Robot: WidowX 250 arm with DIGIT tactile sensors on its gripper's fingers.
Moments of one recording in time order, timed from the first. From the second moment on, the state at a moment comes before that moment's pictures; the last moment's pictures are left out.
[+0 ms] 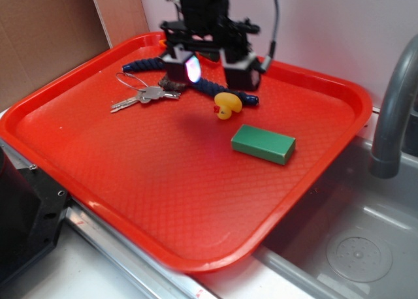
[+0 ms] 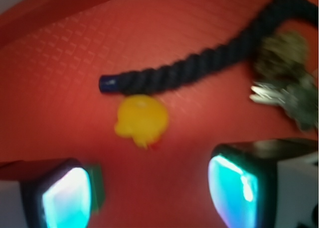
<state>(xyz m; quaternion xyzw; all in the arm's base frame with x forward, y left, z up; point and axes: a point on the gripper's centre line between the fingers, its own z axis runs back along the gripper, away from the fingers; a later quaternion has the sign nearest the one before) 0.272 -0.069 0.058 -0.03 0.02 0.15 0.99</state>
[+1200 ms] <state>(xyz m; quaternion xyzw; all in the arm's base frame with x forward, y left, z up) 0.270 -0.062 0.042 0.01 0.06 0.15 0.99</state>
